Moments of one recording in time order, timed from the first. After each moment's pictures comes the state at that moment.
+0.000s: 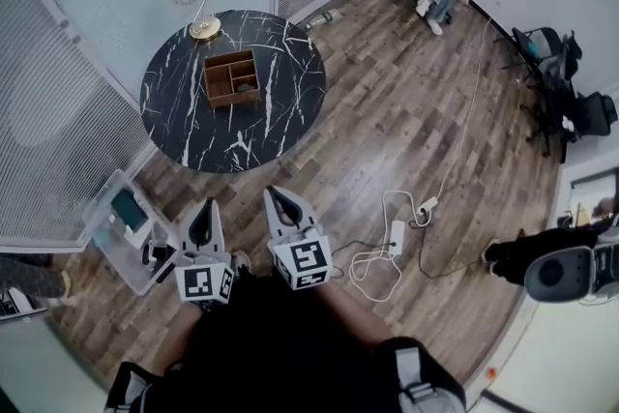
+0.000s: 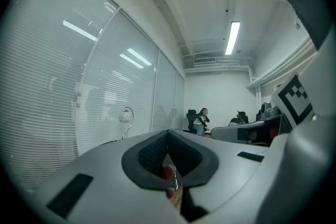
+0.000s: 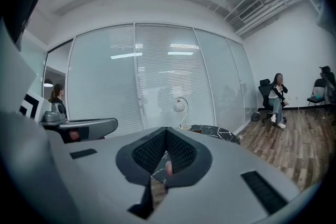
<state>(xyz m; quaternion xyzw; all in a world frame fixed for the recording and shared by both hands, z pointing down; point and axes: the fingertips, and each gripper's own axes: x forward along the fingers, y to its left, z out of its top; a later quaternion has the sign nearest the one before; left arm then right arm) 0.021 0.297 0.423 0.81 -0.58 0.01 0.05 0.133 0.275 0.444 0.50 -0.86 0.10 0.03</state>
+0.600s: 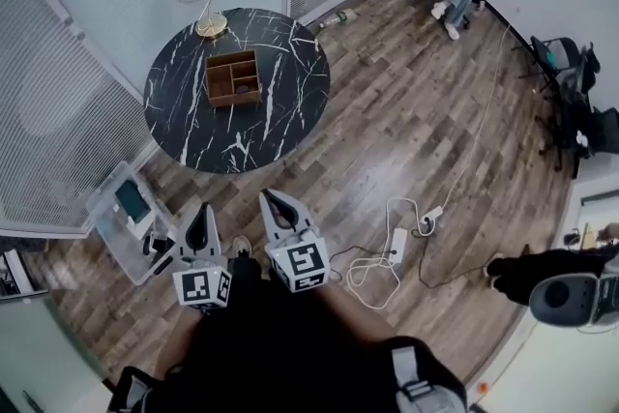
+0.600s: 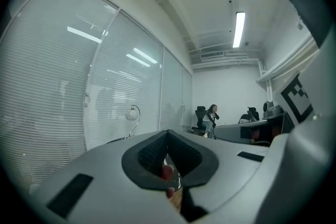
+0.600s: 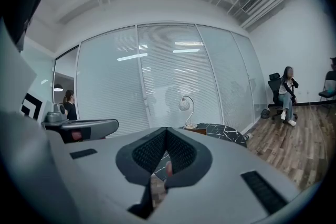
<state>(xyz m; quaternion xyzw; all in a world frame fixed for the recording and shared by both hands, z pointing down) 0.051 0.290 0.426 0.77 -0.63 0.03 0.05 0.163 0.259 0.448 0.45 -0.88 0.11 0.03</state>
